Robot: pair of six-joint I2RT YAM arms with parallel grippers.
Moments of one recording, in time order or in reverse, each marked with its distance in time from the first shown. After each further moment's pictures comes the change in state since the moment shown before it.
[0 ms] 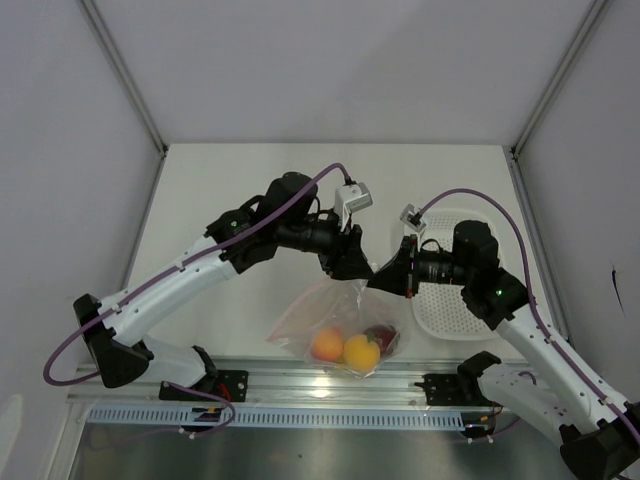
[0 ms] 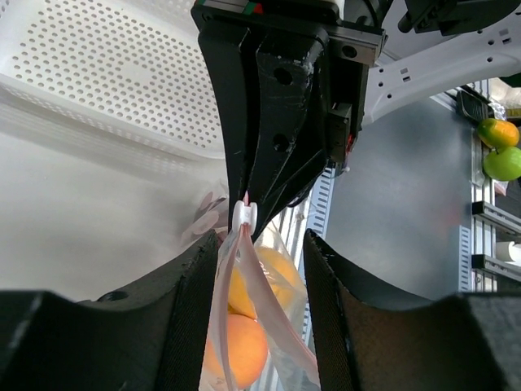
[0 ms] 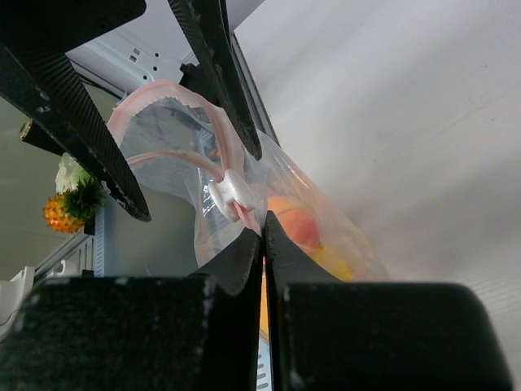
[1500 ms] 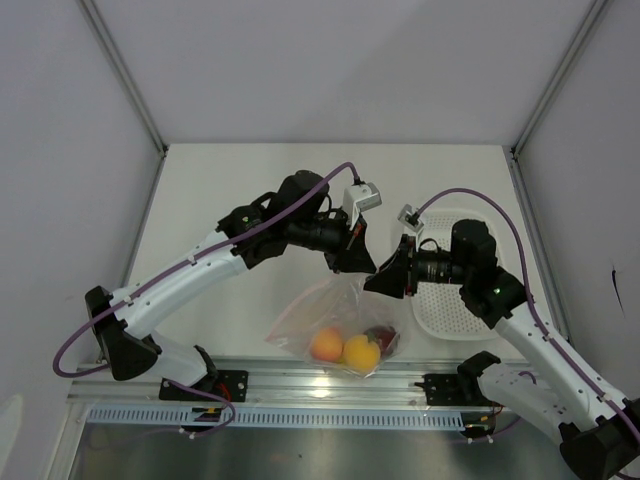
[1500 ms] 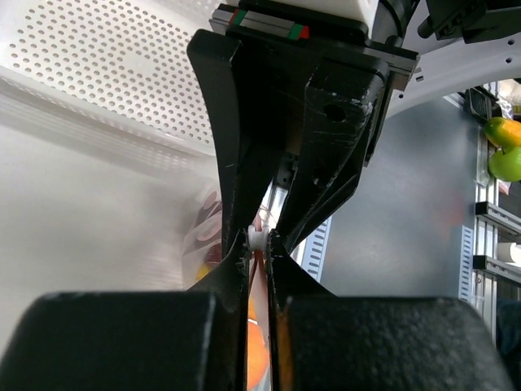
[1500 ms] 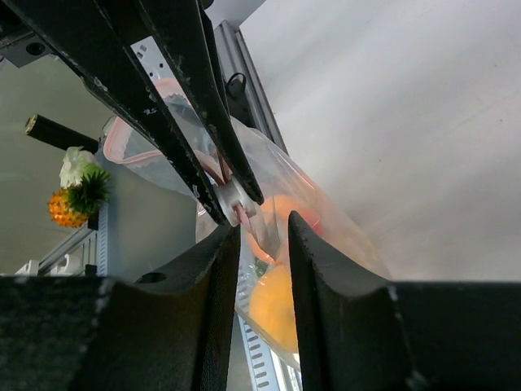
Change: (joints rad) left arm -0.015 0.061 0.047 -0.032 -0.020 0.000; right arm 0.004 0.008 0.002 0.002 -0.007 -0.002
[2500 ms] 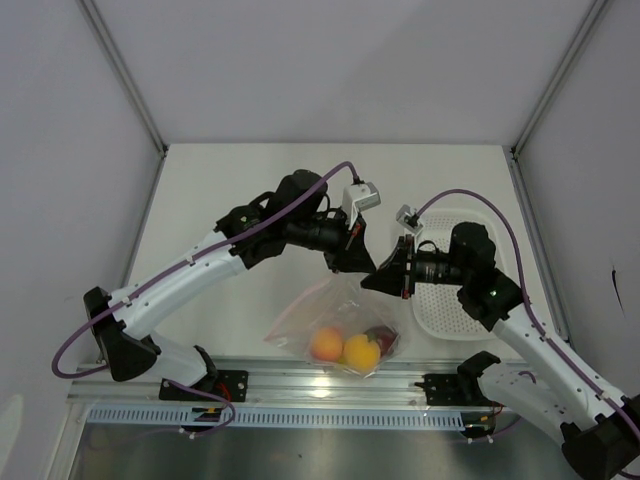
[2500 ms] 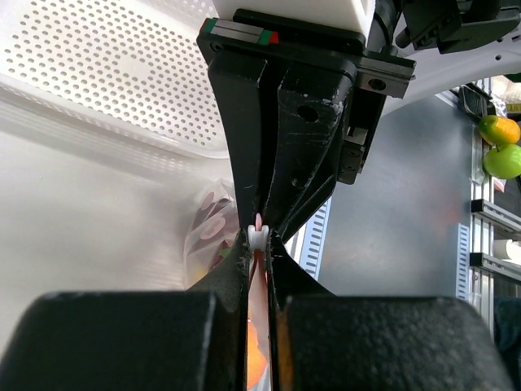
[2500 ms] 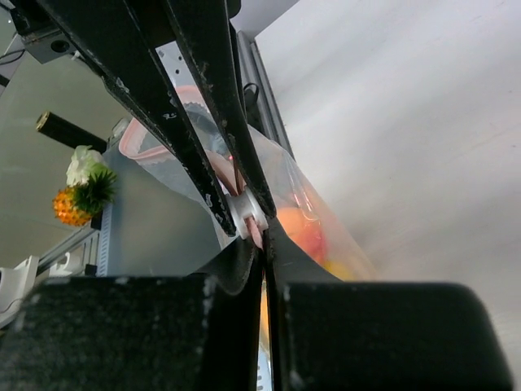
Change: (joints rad) left arm 0.002 -0.006 0.000 0.001 0.020 0.000; right arm 0.016 0.008 -0.037 0.126 -0.034 0.038
